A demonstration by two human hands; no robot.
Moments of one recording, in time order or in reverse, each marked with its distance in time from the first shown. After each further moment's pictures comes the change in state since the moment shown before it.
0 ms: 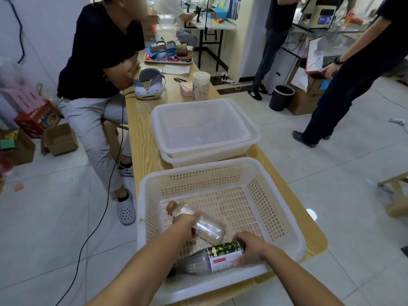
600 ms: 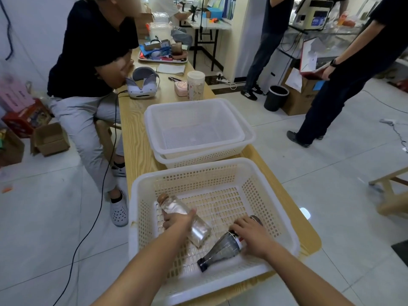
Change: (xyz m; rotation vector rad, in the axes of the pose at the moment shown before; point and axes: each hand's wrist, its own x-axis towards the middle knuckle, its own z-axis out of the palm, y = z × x) left_hand 0.007 0.006 0.012 0.118 0.302 0.019; right_hand 0.005 0.022 -0.018 -0.499 0.372 -0.331
